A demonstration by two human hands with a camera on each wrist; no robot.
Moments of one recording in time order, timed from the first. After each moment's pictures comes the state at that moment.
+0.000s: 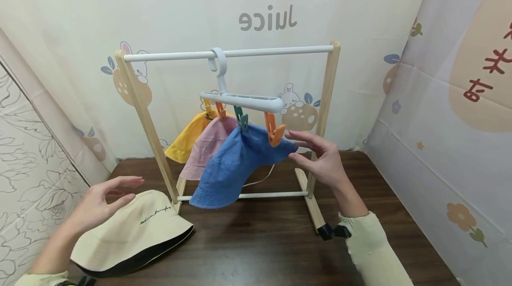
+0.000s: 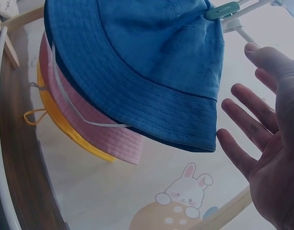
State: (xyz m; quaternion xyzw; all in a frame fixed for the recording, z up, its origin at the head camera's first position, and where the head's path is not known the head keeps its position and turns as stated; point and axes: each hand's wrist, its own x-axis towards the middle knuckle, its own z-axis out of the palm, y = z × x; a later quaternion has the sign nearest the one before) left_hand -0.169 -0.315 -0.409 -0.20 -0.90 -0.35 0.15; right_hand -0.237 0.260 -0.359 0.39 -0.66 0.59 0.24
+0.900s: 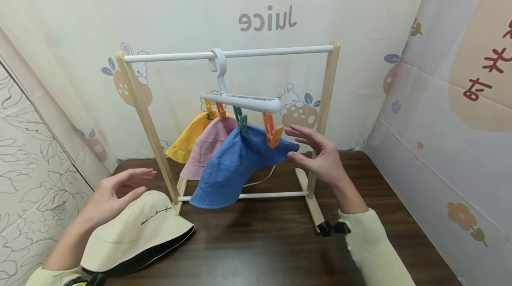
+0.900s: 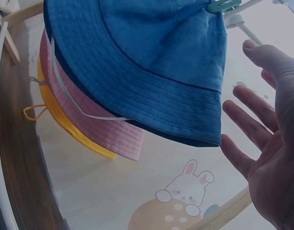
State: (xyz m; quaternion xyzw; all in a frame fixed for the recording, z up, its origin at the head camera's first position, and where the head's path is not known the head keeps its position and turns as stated) left_hand -0.171 -0.279 -0.390 -0.24 -0.87 -0.38 0.19; right_hand -0.242 0.261 -0.359 0.39 -0.68 0.58 0.24
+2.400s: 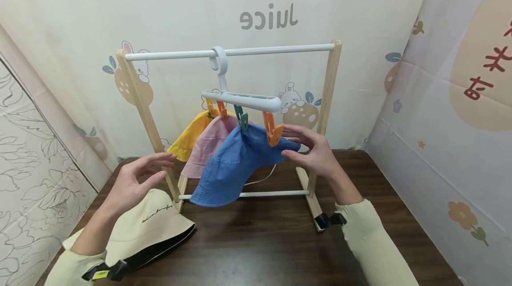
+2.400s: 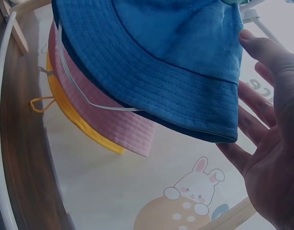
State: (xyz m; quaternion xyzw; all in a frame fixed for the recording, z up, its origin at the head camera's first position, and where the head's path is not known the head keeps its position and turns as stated) left_hand -0.184 -0.223 -0.368 -0.26 -0.83 -0.45 0.20; right_hand -0.259 0.258 -0.358 0.37 -0.74 0.53 0.19
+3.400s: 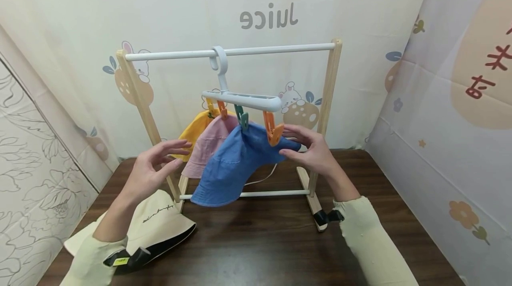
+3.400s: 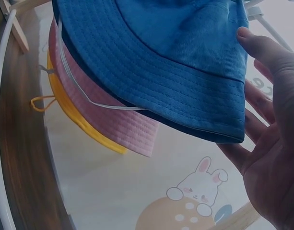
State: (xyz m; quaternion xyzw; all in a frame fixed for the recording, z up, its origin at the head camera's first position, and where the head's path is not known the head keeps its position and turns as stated) left_hand -0.196 -0.185 -0.344 -0.26 -0.81 -0.50 0.17; right_hand -0.262 0.255 -0.356 0.38 -0.75 0.52 0.17
